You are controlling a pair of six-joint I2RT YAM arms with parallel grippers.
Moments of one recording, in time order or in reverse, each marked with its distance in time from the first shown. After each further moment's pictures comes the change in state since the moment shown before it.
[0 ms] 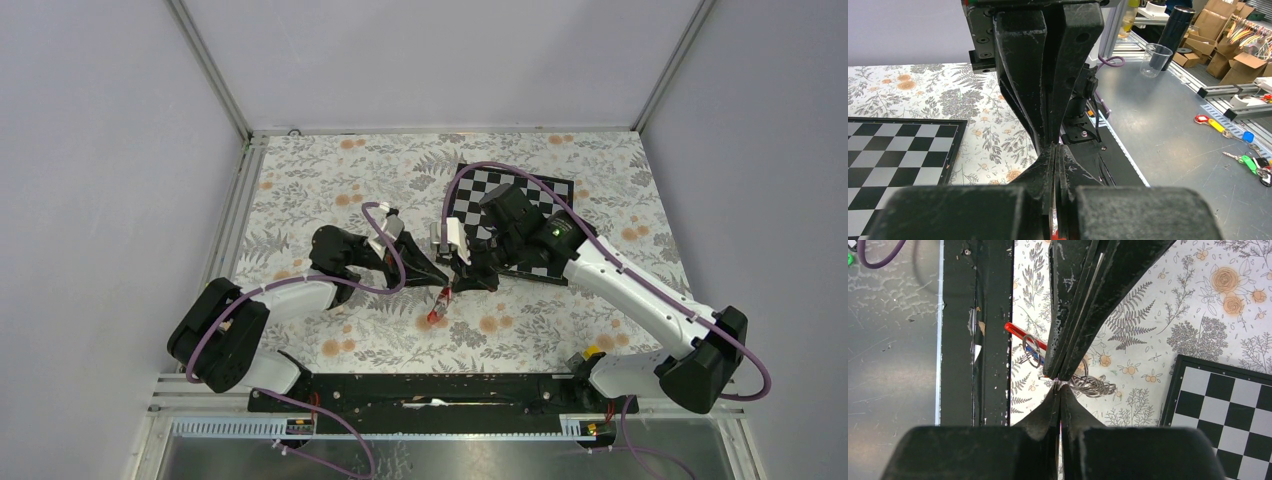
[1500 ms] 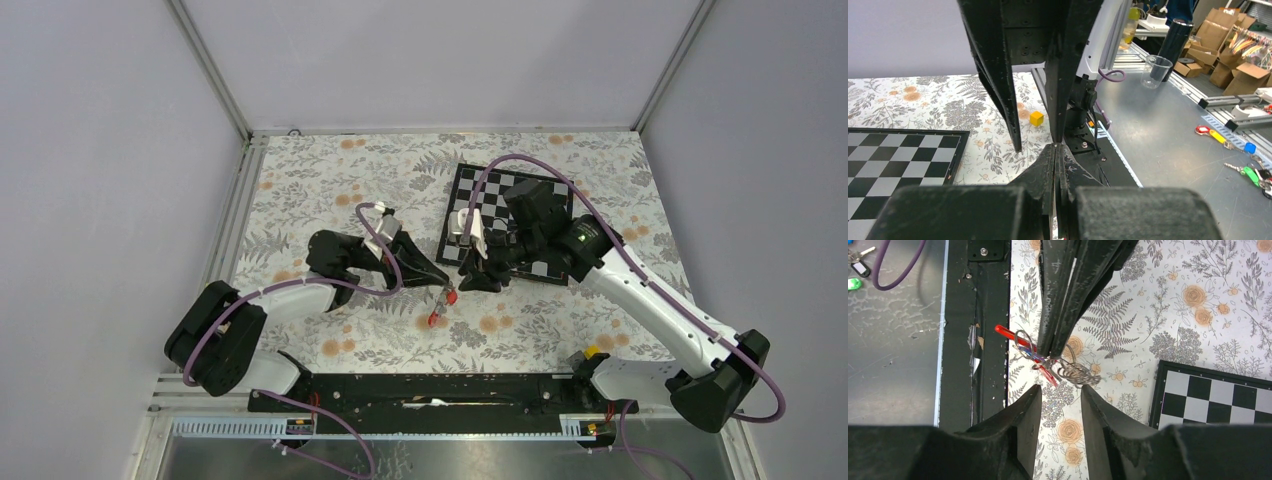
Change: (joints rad) left arm -0.007 -0.019 -0.013 0.052 -0.031 -0.034; right arm -0.070 -0.099 -0.034 0.047 -0.062 0.024
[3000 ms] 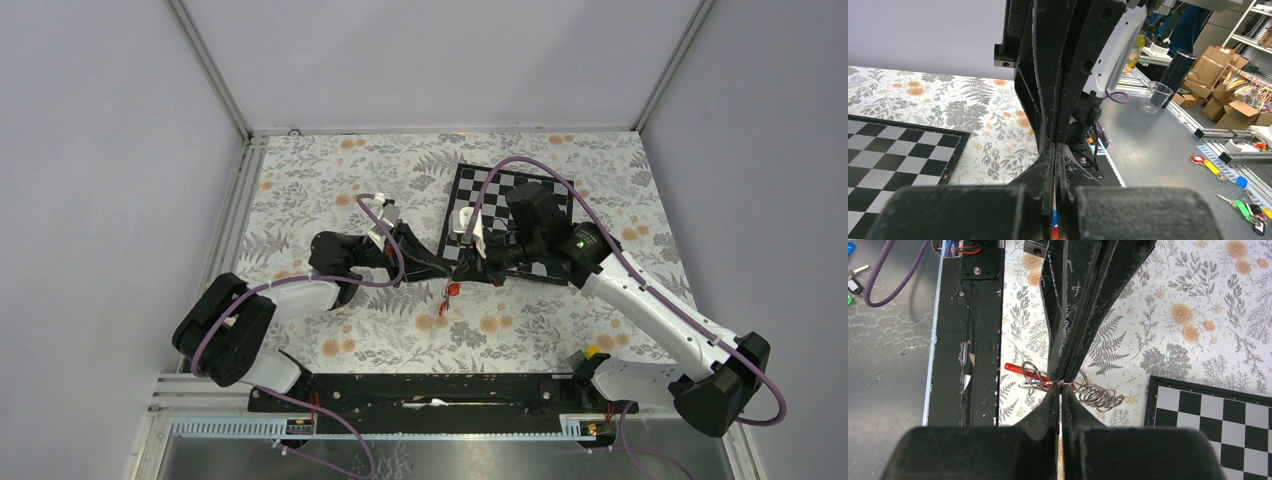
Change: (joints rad) left arm 0.000 0.055 0.000 0.086 -0.106 -0.142; right arm -0.001 -0.031 -0.076 0.155 -0.023 0.047
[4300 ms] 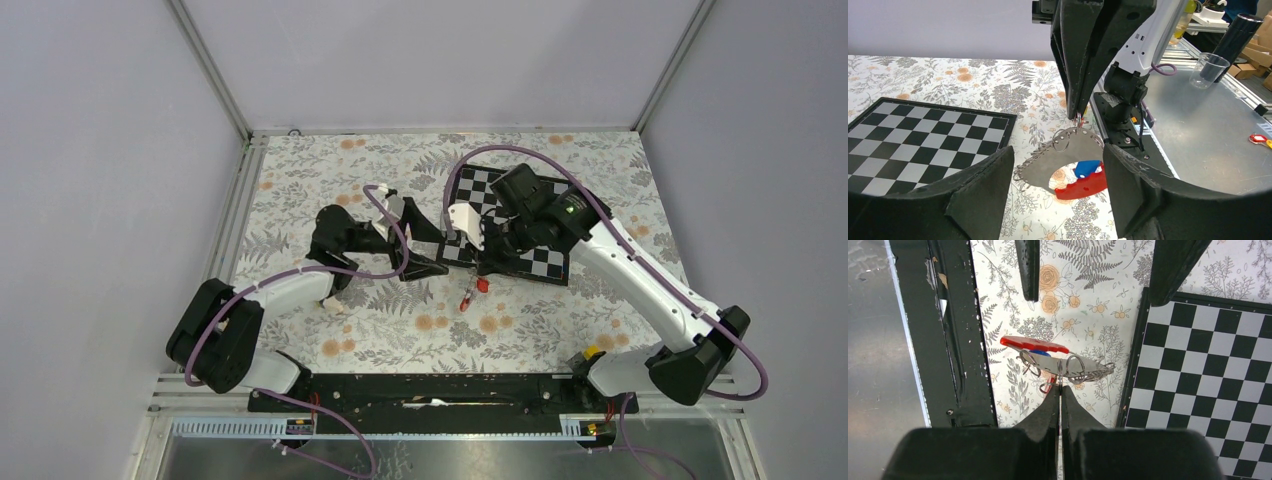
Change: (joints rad) left arm 0.062 -0.041 0.107 -0.419 0.031 0.371; right arm 0.004 0.176 0.311 -0.505 0.267 -0.173
